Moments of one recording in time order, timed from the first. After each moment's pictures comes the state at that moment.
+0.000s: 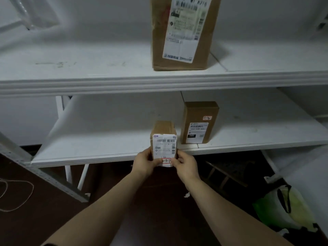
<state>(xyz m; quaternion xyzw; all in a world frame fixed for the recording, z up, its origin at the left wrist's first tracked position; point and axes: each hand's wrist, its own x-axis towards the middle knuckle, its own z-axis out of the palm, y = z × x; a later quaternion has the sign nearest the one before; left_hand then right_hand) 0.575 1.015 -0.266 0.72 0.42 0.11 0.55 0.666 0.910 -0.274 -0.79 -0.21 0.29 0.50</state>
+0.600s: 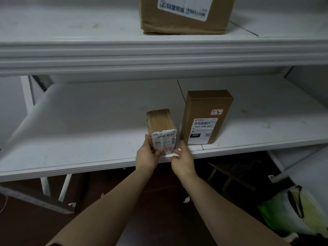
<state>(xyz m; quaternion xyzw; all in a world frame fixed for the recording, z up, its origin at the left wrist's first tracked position) 0.656 1.063 -0.347 0.76 0.45 0.12 0.45 0.716 0.968 -0.340 -0.81 -0.15 0.28 0.49</state>
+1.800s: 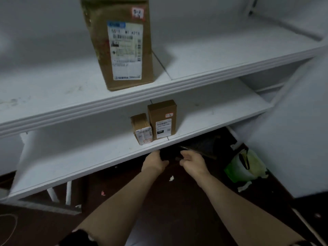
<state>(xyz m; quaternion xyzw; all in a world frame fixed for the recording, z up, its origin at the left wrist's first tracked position) 0.631 0.931 -0.189 0.85 0.36 -0.13 0.38 0.686 0.802 -0.194 -0.83 -0.05 0.31 0.46</state>
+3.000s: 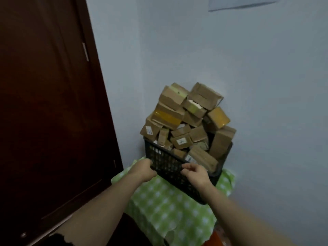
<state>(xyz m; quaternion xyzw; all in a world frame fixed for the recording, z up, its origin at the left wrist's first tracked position) 0.140 0.079 -0.017 0.73 -0.63 -0.26 0.09 -0.051 0.082 -0.038 -0.53 0.62 -0.32 0.47</state>
